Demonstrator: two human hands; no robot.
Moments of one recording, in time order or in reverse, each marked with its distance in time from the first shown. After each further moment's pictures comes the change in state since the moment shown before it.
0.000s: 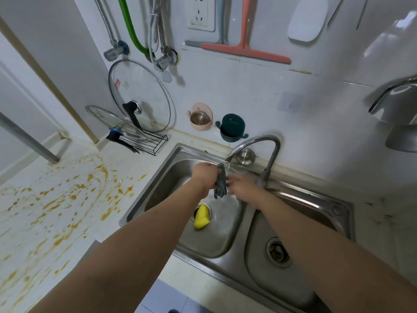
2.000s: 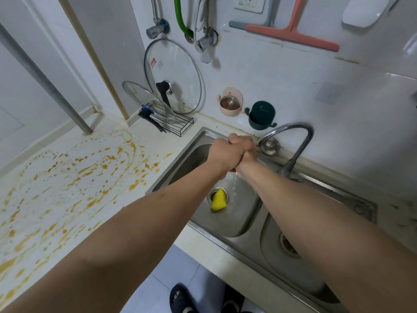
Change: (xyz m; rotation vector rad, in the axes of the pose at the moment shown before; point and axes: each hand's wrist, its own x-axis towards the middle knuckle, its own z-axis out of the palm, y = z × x) left_hand -0.057 0.013 -0.038 -0.035 0.067 0.166; right_hand -0.012 -0.090 0.112 -1.172 0.438 0.163
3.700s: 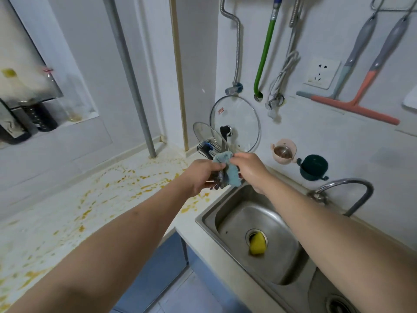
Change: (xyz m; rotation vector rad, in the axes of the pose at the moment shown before) left_hand -0.057 0.005 -0.251 -0.245 0.001 0.053; right_hand -0.072 -0.072 -0.110 1.371 -0.138 -0.707
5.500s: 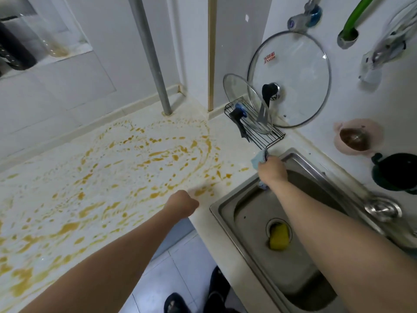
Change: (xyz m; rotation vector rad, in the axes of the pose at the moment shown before) left_hand 0.089 -0.179 -0.118 0.766 0.305 -0.593; right_hand 0.179 0.178 0.056 -0.581 0.076 0.286
